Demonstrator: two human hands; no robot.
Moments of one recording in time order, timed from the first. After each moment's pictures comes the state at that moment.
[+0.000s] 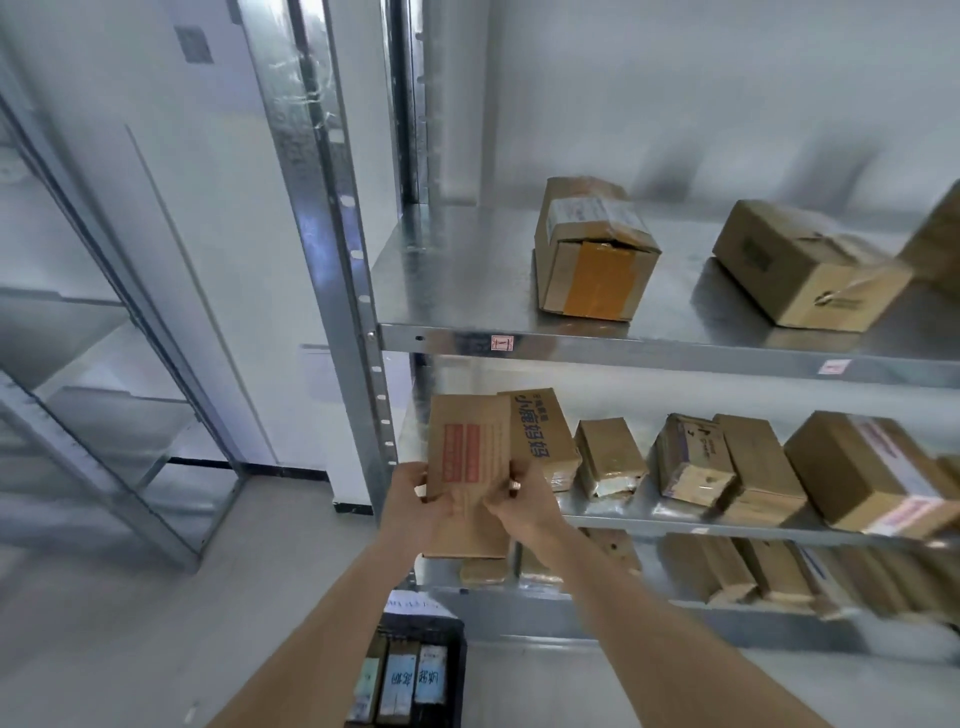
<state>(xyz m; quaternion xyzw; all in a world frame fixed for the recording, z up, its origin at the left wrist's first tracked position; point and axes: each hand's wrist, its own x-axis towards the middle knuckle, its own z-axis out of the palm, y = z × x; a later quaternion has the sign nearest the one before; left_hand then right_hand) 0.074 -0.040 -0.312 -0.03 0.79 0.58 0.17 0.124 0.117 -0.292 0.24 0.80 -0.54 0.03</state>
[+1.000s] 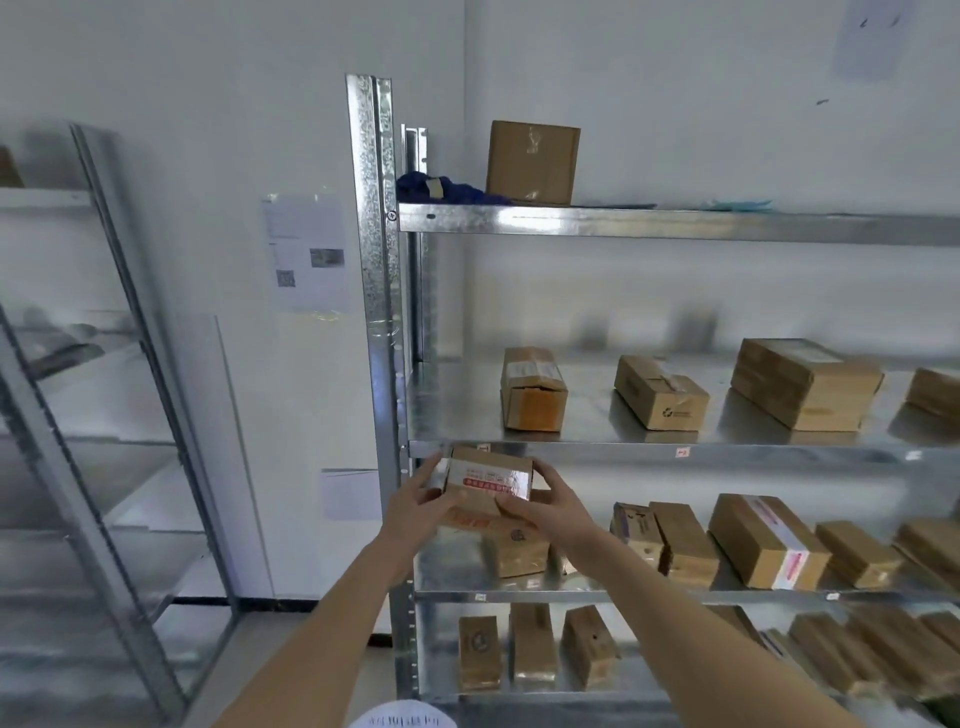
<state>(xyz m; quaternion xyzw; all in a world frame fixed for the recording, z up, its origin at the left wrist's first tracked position) 0.209 -0.103 -0.061 0.13 0.72 0.67 0.15 0.283 0.091 -0.065 0.11 0.73 -0.67 -0.07</state>
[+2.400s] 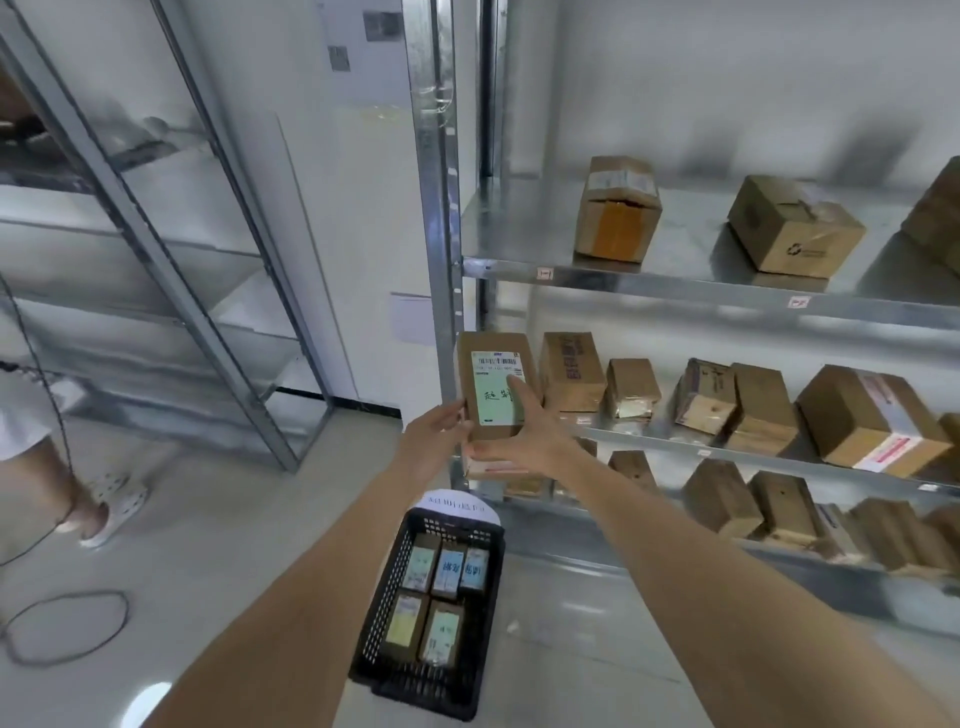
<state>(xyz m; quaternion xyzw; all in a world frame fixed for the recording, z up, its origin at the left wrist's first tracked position) 0.265 -0.131 -0.183 -0.03 0.76 0.63 0.18 0.278 0.040 -0.190 0.10 0.89 -0.44 0.10</state>
